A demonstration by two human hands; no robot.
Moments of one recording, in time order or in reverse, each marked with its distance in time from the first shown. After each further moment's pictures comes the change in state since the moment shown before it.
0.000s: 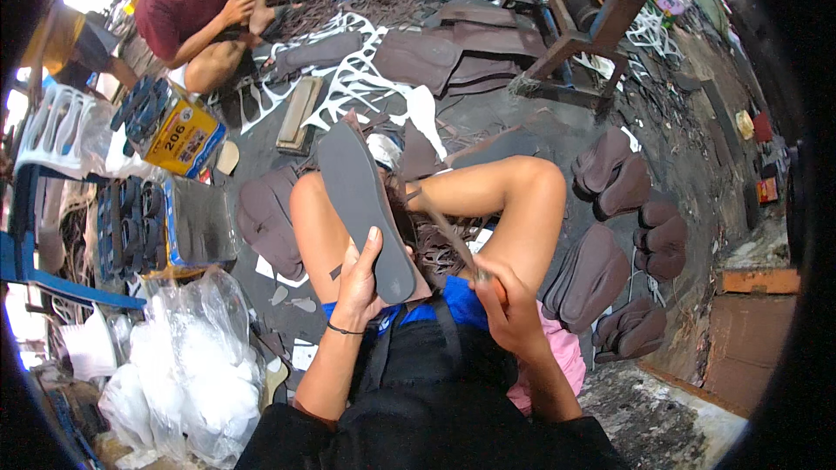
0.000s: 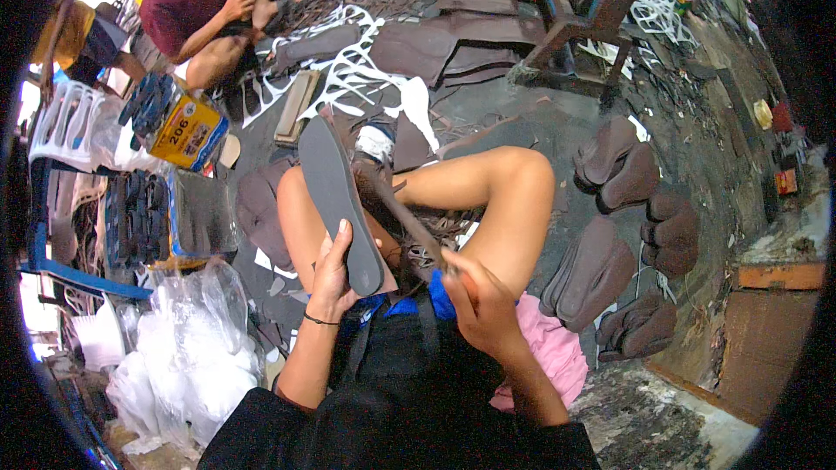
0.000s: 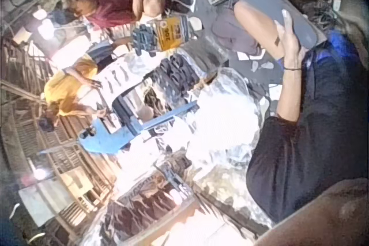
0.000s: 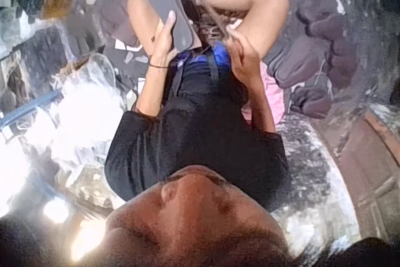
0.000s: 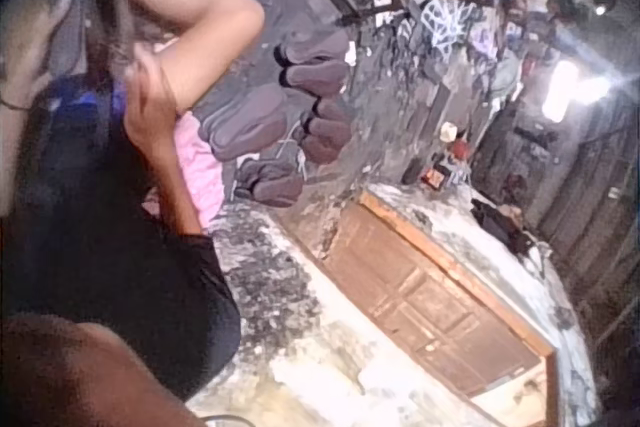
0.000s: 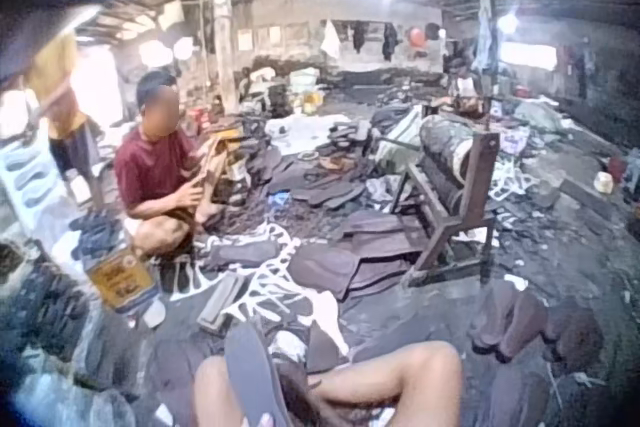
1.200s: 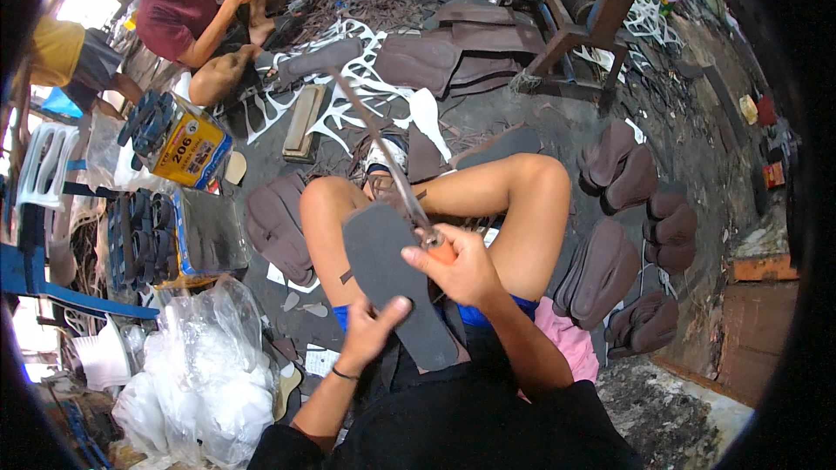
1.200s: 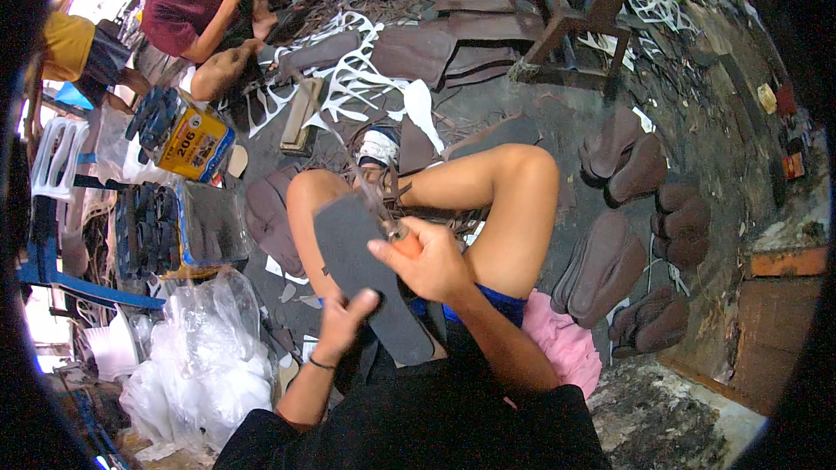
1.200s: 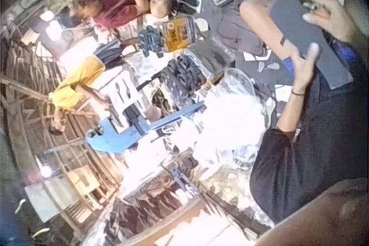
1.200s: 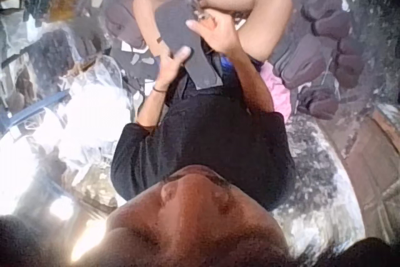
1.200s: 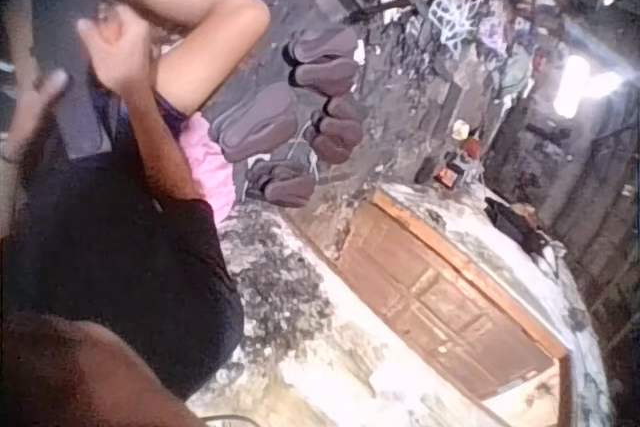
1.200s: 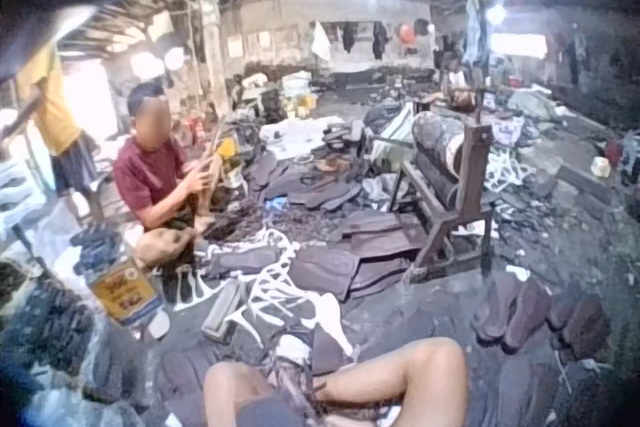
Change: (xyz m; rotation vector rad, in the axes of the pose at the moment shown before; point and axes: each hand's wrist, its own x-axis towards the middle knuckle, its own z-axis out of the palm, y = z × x) left_hand -0.058 -0.016 -0.039 0.486 -0.096 0.227; right_hand 0.078 -0.025 0.053 0.373 -0.103 -0.042
